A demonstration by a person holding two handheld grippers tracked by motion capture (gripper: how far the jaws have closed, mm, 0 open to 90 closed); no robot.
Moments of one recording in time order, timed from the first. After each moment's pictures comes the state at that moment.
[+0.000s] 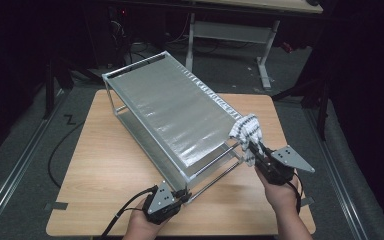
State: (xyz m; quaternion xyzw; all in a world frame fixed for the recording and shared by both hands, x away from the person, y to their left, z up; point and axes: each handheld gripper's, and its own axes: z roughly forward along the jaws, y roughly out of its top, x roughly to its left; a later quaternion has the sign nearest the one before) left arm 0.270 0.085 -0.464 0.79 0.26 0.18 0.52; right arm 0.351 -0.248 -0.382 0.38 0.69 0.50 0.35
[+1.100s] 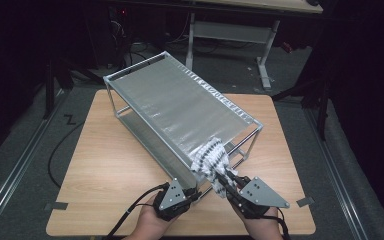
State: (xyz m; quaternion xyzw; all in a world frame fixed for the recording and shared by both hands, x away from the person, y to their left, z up) left arm 0.283 0.060 -0.464 0.80 0.23 0.17 0.53; right arm 0.268 -0.176 -0.379 0.25 0.75 0.52 0.31
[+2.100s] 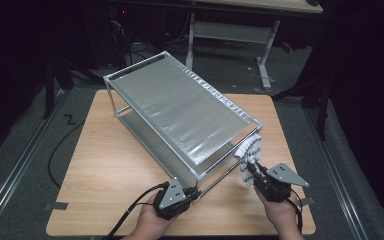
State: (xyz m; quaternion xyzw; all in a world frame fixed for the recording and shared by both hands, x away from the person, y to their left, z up) left arm 0.285 0.061 -0.464 0.80 0.24 0.17 0.53; right arm 0.325 -0.250 -0.422 0.39 0.74 0.45 0.30
